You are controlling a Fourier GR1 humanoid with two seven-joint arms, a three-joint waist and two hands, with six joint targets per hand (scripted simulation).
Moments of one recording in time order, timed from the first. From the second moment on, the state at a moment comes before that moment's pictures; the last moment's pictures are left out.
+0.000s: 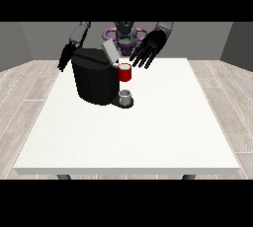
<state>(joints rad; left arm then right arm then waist) -1.17 0.45 0.09 -0.62 -0.91 -0.22 -0.26 -0.40 -0.09 -0.09 -1.21 0.17 -0.19 0.01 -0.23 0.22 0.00</state>
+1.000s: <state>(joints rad) -0.64 0.05 0.39 -0.61 -0.44 -0.27 -0.36 -0.17 -0.07 -0.09 -1.24 0.08 -0.10 -0.04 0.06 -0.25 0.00</state>
